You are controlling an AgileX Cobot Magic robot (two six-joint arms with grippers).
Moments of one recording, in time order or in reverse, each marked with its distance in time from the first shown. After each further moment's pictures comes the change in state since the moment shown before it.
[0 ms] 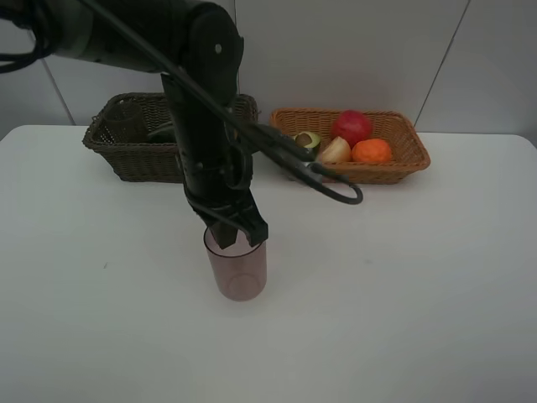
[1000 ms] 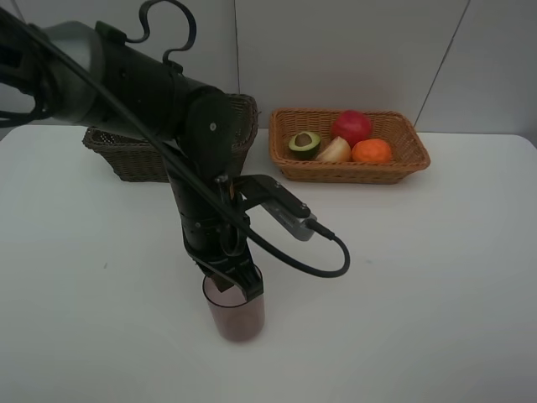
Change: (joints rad) left arm -0.062 -0.001 0.228 -0.043 -0.230 0.004; right arm 0.000 0.000 0.000 0.000 0.000 0.000
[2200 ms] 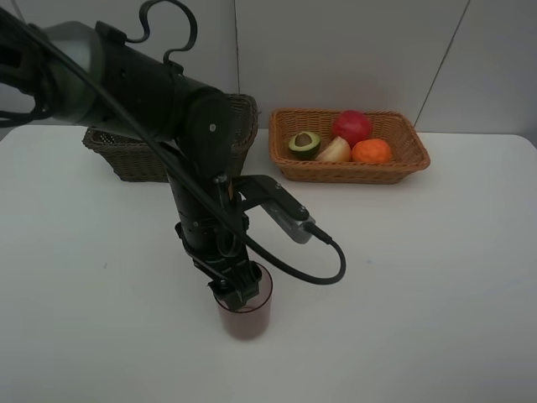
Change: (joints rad) left arm 0.000 0.000 0.000 0.023 0.001 0.025; right arm 0.000 0.000 0.000 0.000 0.000 0.000
